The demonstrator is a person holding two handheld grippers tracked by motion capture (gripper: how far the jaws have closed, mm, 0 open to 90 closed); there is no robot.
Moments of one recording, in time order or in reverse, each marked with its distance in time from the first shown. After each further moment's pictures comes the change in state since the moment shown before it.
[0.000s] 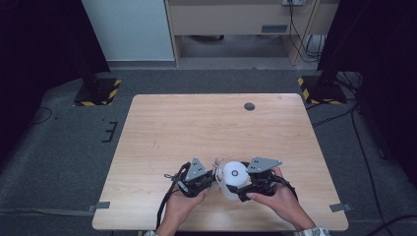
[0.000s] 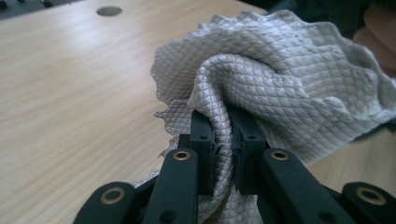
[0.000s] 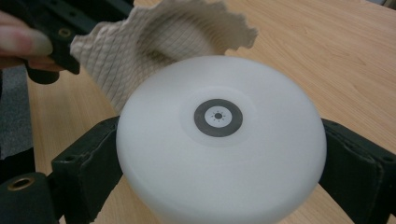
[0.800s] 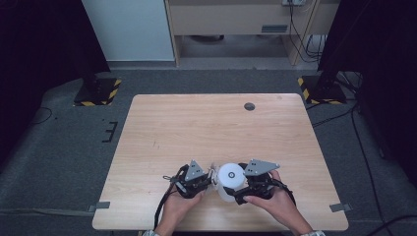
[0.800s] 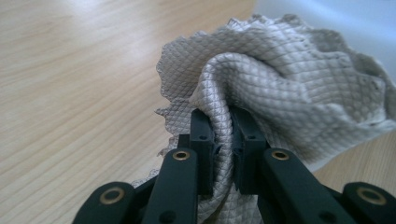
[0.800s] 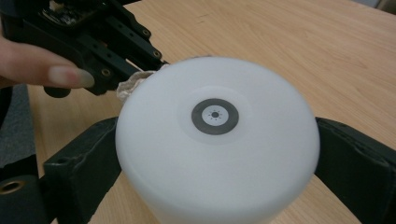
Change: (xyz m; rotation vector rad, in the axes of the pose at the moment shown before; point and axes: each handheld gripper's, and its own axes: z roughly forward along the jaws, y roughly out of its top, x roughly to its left) left arm 0.012 -0.021 0.005 0.094 0.018 -0.025; right arm 0.011 0.000 0.001 -0.021 -0.030 0.009
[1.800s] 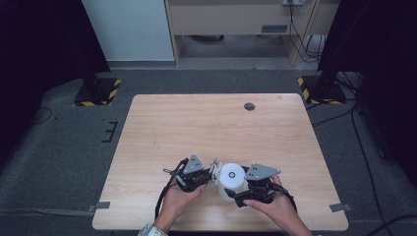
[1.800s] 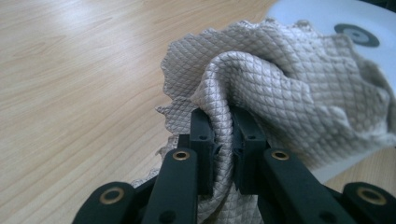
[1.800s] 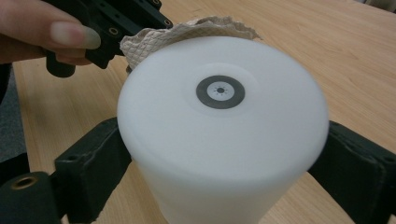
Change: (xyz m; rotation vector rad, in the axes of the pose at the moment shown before) left arm 0.009 0.017 0.007 -0.012 -0.064 0.020; right arm 0.005 -0.010 -0.001 0.003 -0.030 0.004
